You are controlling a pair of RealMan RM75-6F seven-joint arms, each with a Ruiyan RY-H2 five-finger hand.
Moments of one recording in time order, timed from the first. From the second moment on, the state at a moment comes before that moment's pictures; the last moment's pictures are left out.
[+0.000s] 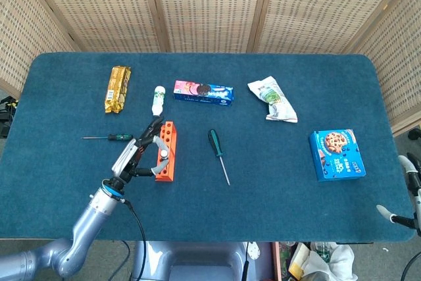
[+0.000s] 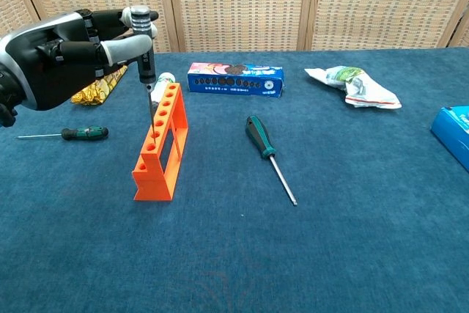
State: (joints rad) left arm -0.54 -1.49 -0.22 -1.72 1.41 1.10 -0.84; right arm 0.00 -0.95 0.08 -1.70 -1.46 1.51 0.18
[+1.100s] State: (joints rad) left arm -0.55 -1.50 -0.21 -1.70 1.39 1.09 -0.84; right arm 0.00 -0.94 0.08 -1.70 -1.46 1.52 0.19
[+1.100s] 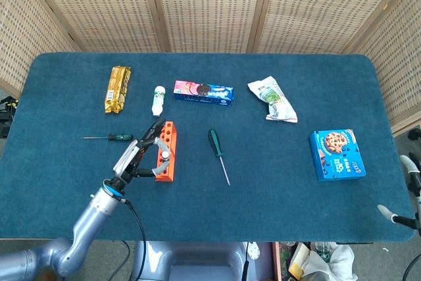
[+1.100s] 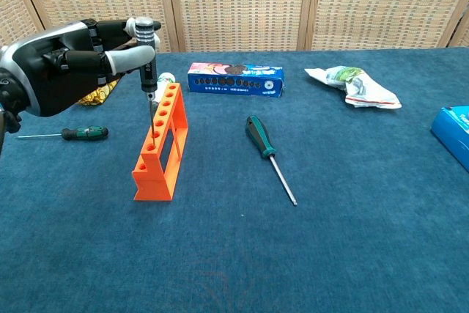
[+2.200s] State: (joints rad) left arm -0.53 -1.60 -0.15 -1.54 1.38 1.07 -0.76; right arm -0.01 -0.93 0.08 -1.70 -1.47 1.52 0.21
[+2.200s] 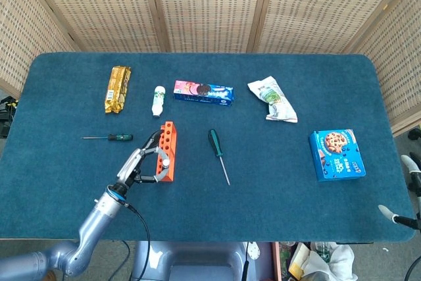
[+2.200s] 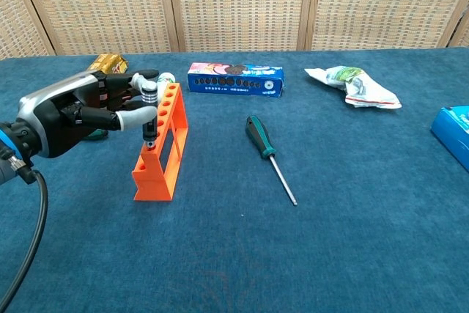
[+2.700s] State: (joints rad) left arm -0.52 -1.60 -0.14 -1.54 1.38 1.08 -0.70; right arm -0.01 -0.93 0.08 -1.70 -1.47 1.52 0.21
